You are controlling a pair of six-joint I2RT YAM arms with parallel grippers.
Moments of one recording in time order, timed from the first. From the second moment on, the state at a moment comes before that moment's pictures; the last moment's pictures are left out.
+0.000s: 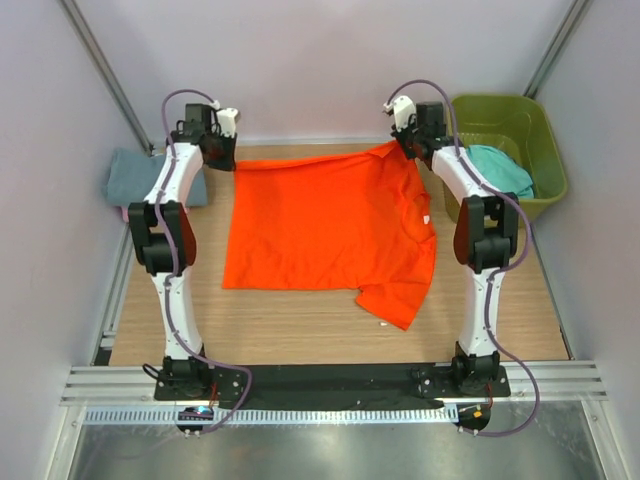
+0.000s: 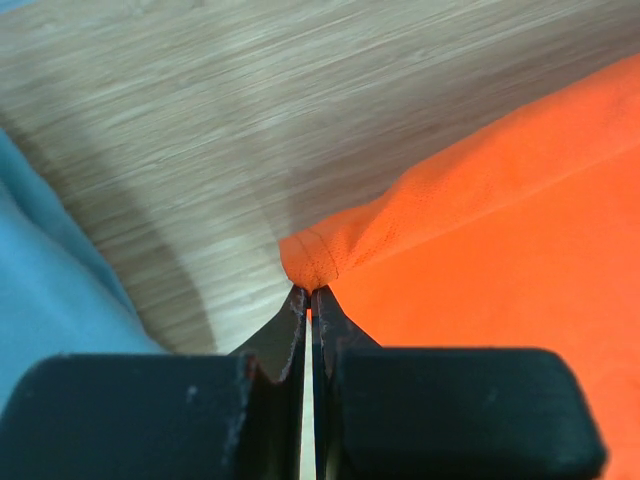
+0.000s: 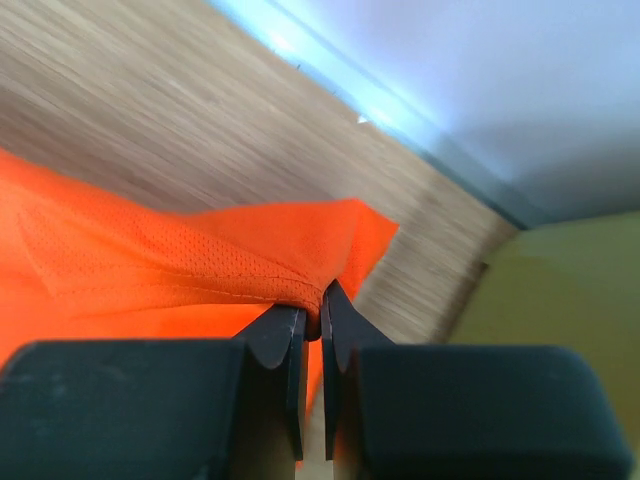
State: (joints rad) left arm -0.02 2.25 2.08 -0.71 0.26 0.21; right arm 0.13 2.25 1.95 -0.29 -0.10 -0.50
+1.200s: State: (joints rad) left arm -0.03 2.10 1.90 -0.76 0.31 0.23; right arm 0.20 2.34 2.08 -0.55 -0.18 -0.50
